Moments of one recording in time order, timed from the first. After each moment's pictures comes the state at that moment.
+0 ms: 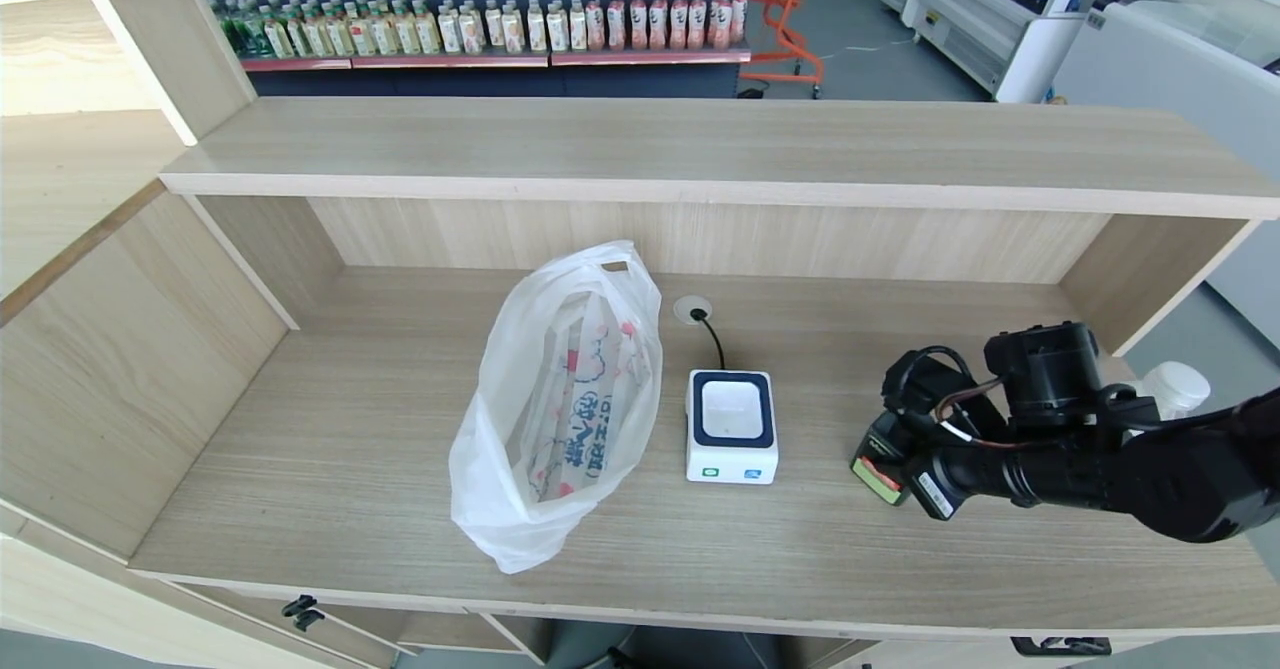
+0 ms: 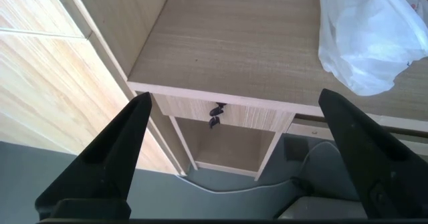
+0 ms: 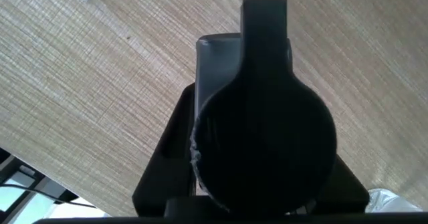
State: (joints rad) left arm 0.00 0.00 0.00 0.05 0.13 0.01; right arm 0.23 1.85 -0.73 -0.44 0.08 -0.53
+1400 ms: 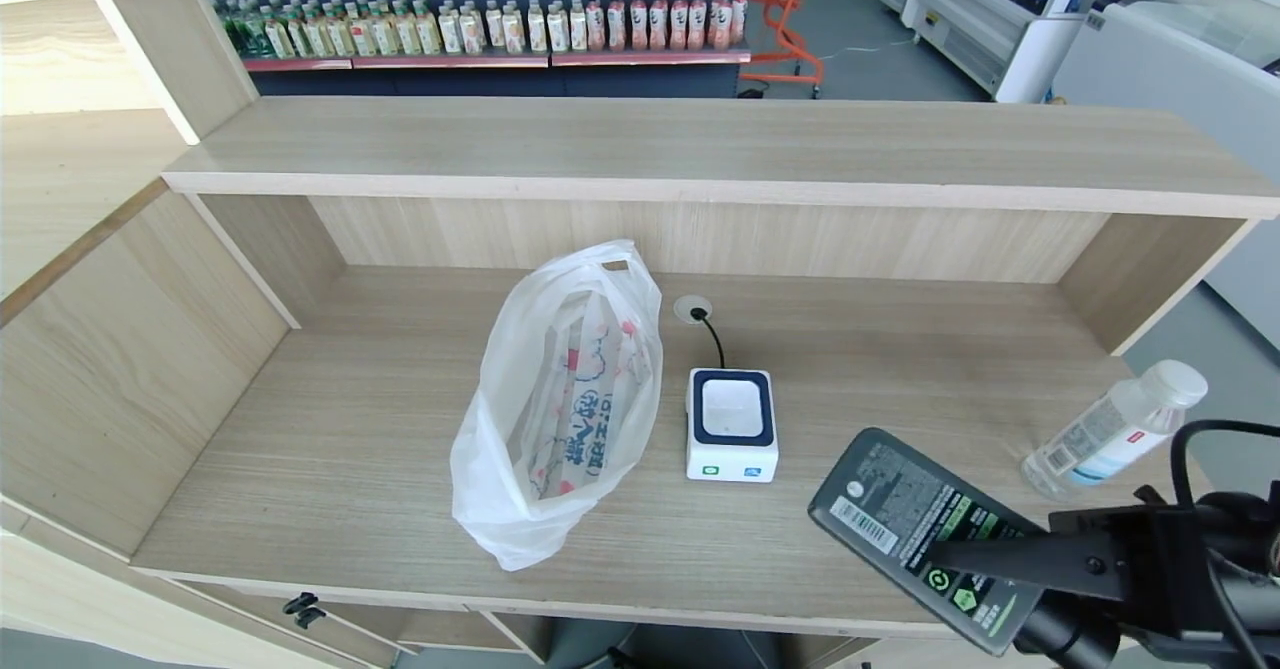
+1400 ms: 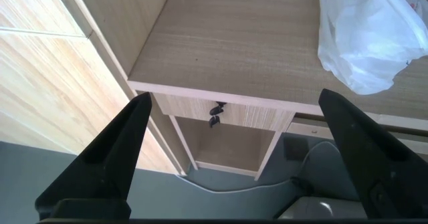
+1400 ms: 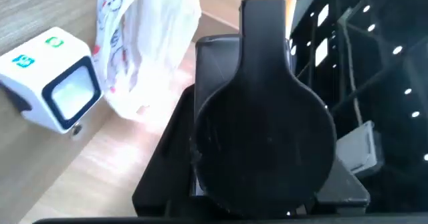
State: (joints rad) left arm 0.00 0.00 0.00 0.05 0.13 0.01; right arm 0.31 1.31 -0.41 -0.54 0.99 -2.61
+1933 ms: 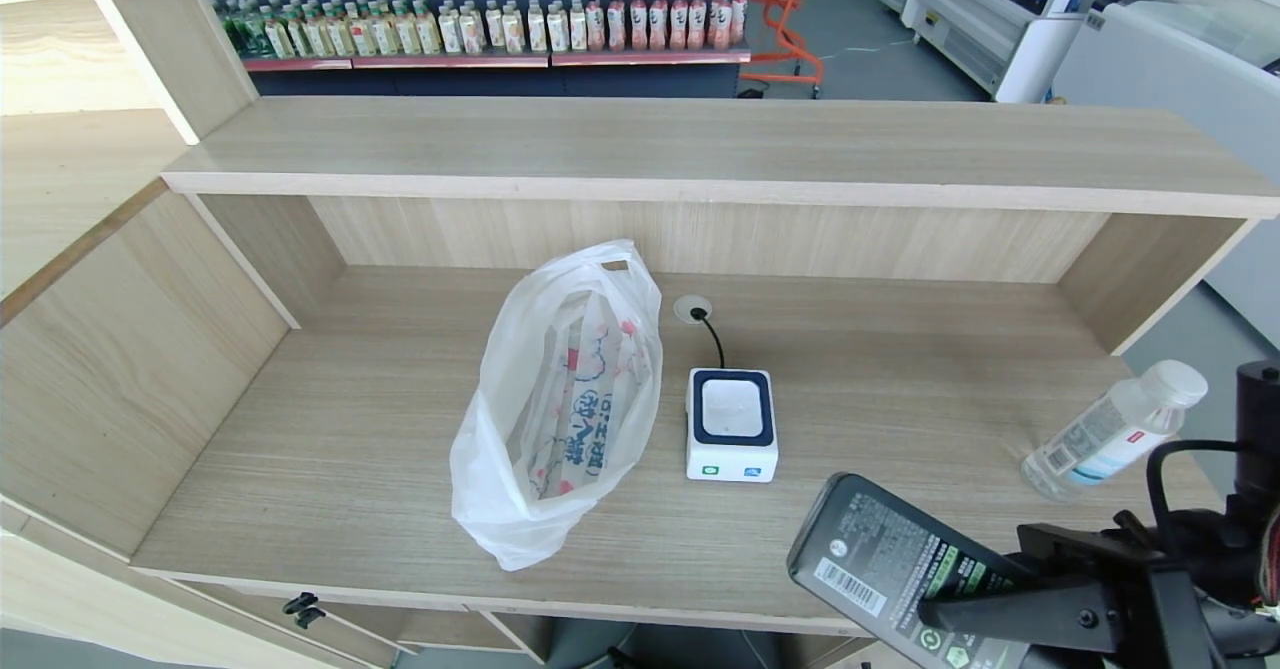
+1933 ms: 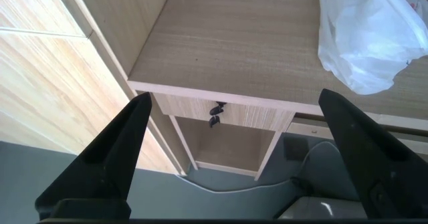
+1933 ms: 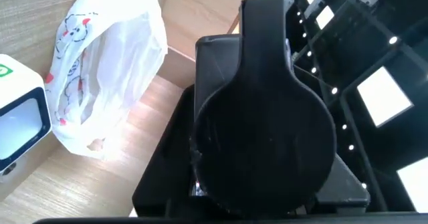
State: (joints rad) left arm 0.00 0.00 0.00 0.05 0.13 0.01; right arm 0.35 1.35 -0.40 -0.54 1.07 -2.78
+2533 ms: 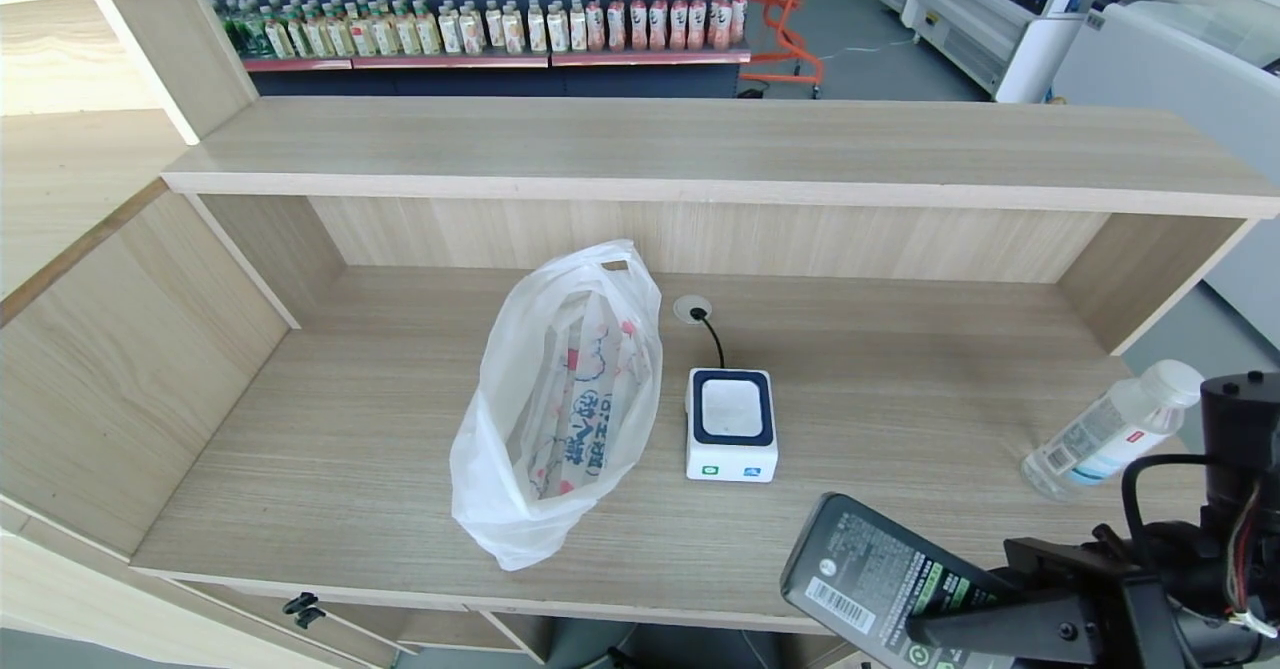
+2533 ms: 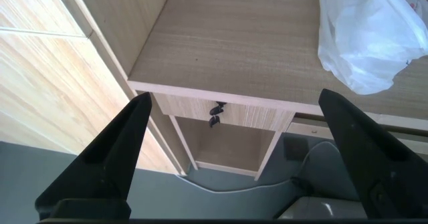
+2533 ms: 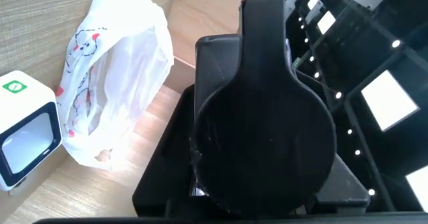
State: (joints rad) left arm 0.00 0.00 0.00 0.05 0.13 0.01; right arm 0.35 1.40 -0.39 -0.54 1.08 -2.80
